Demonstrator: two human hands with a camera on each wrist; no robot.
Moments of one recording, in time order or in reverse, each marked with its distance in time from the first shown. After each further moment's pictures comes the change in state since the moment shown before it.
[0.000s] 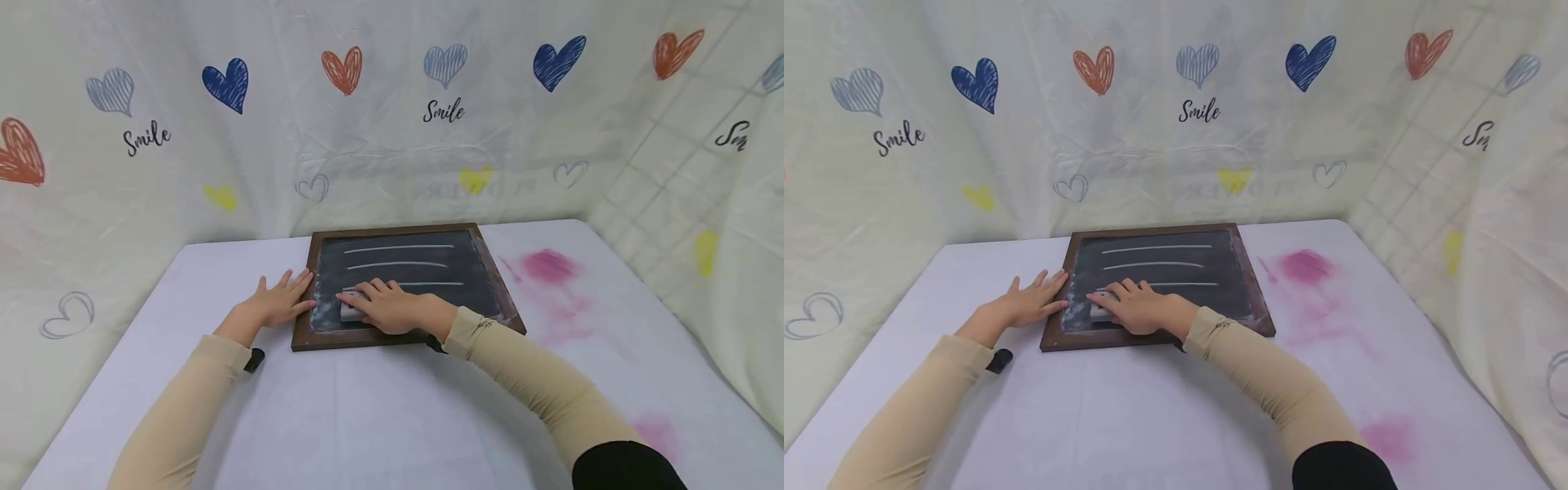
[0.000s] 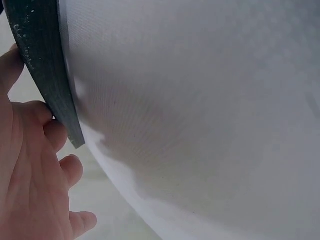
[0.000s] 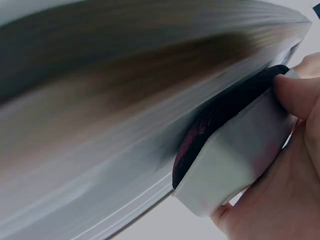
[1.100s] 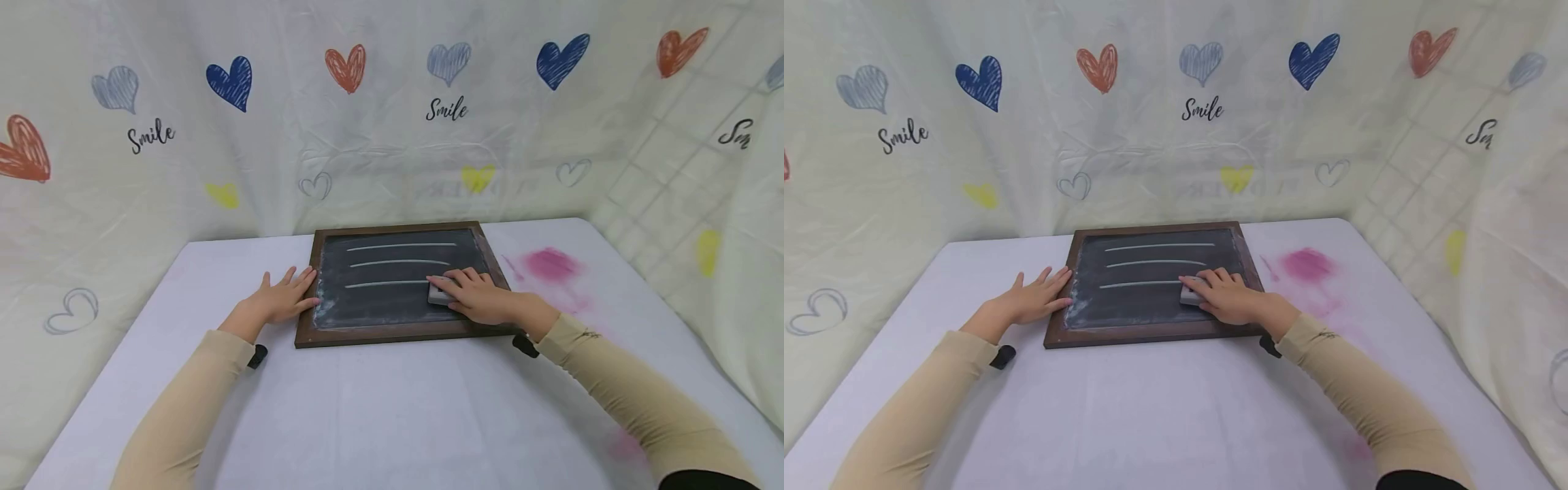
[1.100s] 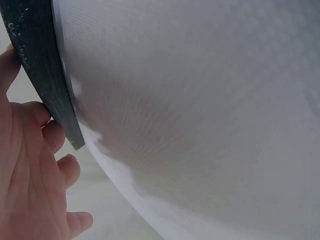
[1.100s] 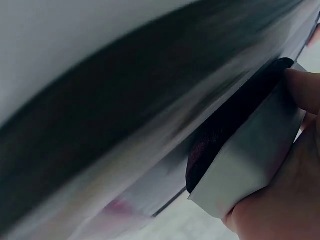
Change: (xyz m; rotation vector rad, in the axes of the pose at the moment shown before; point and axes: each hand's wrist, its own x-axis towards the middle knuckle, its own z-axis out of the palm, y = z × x) left_hand -0.002 -0.002 -0.002 0.046 0.004 0.019; right_hand -0.112 0.085 0.028 0.227 0.161 0.135
